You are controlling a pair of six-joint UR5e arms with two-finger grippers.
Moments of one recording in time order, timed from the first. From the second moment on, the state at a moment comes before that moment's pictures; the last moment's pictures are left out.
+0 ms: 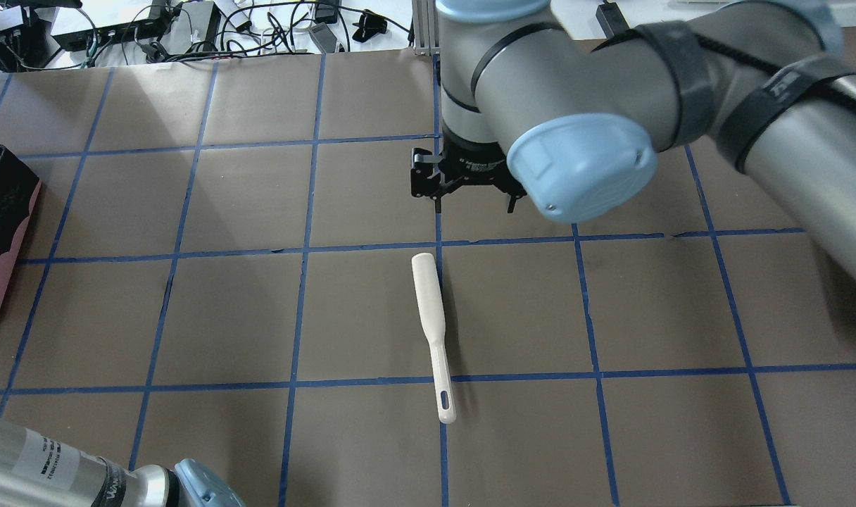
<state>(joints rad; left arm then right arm) -0.63 -2.16 -1.29 -0.37 1.80 2.61 1.90 -1.46 1.55 -1.69 -1.56 0.35</state>
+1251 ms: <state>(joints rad) -0.70 -2.06 -1.43 -0.10 1.74 2.70 1.67 -1.57 1.49 -1.50 -1.55 0.13</state>
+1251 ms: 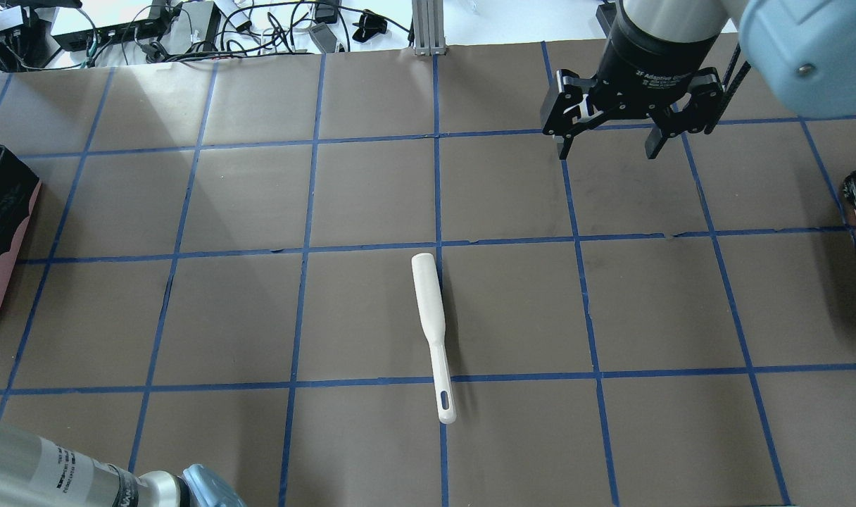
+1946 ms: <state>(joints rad) -0.85 -1.85 -1.42 -0.73 1.79 2.07 1.67 -1.56 1.50 -1.55 -1.55 0.13</state>
